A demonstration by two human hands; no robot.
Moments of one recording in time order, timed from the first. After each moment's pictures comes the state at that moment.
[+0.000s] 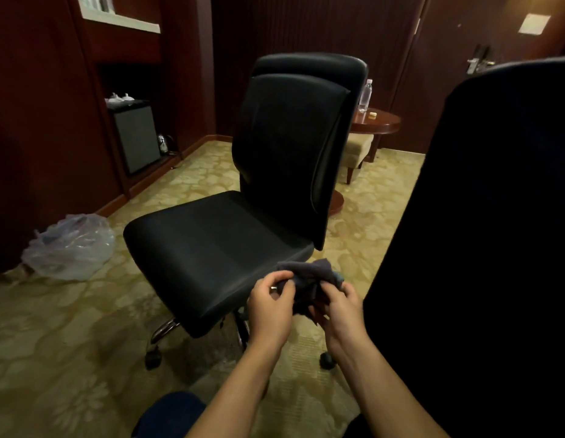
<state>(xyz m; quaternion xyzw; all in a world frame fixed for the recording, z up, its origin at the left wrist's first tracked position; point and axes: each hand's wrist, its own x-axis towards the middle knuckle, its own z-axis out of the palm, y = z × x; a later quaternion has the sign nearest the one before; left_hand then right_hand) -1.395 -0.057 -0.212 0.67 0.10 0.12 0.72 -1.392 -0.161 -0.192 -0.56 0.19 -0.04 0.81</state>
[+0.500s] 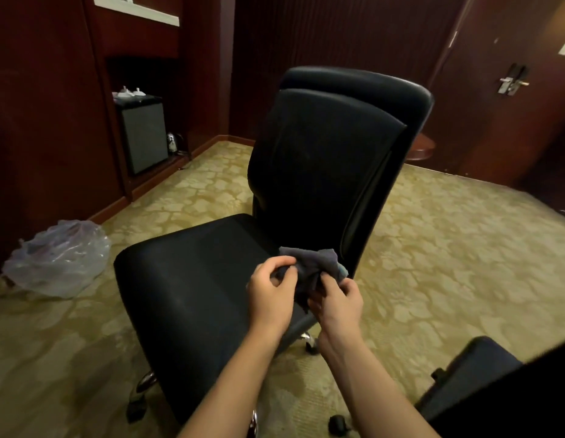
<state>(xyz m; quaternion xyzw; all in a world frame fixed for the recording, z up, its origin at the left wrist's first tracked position) -1.220 0.004 -0.159 0.67 0.09 0.17 0.72 -1.218 -0.090 -0.149 -0.57 0.18 -0.11 0.79</state>
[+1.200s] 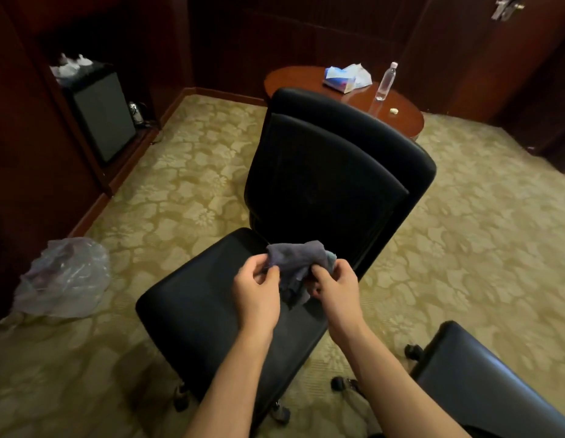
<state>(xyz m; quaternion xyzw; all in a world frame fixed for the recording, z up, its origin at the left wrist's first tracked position) -1.120 0.106 0.031 0.65 0.19 0.10 0.73 -1.122 -0.017 0.041 -0.74 0.19 -0.05 0.65</state>
